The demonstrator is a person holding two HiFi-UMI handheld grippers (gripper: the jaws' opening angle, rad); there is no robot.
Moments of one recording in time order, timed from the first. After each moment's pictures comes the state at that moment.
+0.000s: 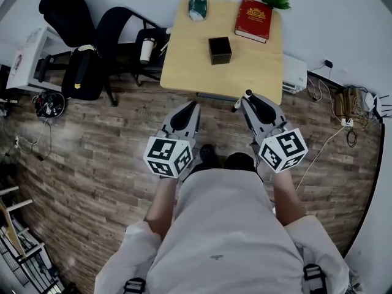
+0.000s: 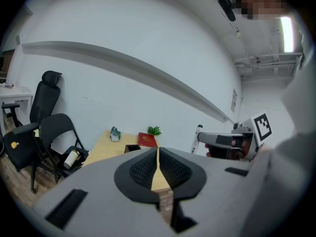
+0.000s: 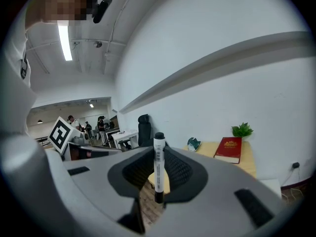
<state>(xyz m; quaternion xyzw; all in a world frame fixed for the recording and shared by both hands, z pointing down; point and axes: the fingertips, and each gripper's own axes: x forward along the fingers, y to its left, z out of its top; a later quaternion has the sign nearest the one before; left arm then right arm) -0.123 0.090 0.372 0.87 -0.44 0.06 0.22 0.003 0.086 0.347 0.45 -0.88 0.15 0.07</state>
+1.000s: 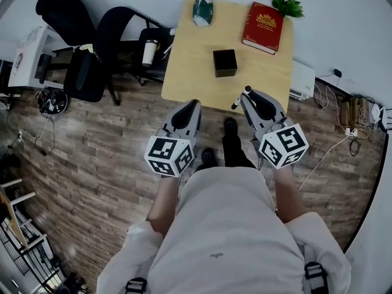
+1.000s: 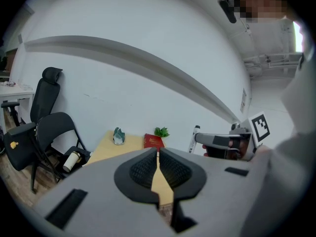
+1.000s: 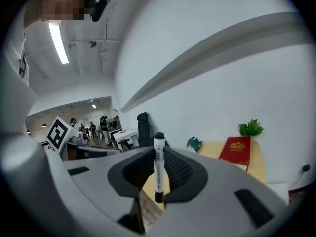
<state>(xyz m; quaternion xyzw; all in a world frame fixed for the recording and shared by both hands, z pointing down) -0.113 -0.009 0.384 0.85 -0.46 0.07 0.24 0.010 -0.026 0.366 0.43 -0.88 0.17 0.08</state>
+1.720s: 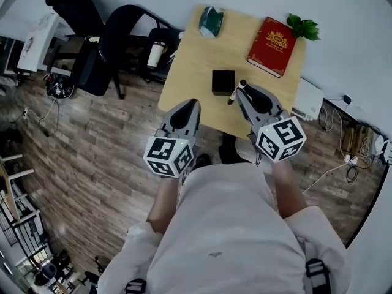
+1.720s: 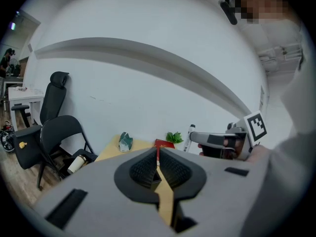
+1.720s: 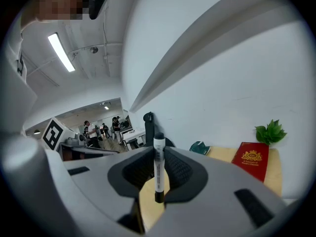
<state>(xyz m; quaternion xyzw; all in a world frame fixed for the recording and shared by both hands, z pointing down) -0.077 -0.104 0.386 0.81 -0.53 0.07 0.24 0.032 -0.148 0.375 0.35 -0.92 0.19 0.07</state>
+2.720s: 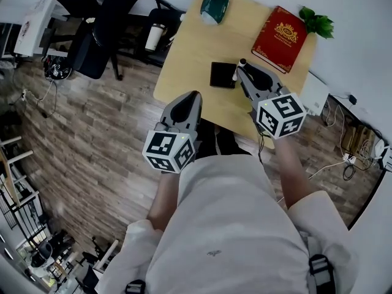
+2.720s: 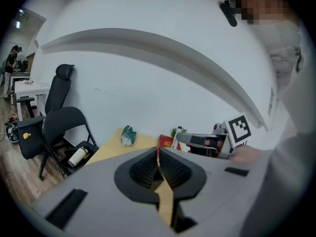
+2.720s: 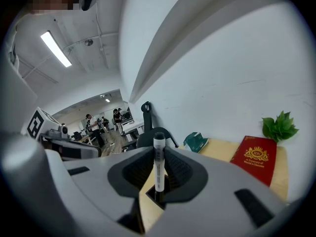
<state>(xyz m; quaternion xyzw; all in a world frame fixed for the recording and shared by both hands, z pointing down) -0.068 -0.135 0.419 0.78 -0.55 0.08 0.28 0.028 -0.223 0.436 0.32 -0.92 0.21 0.12</state>
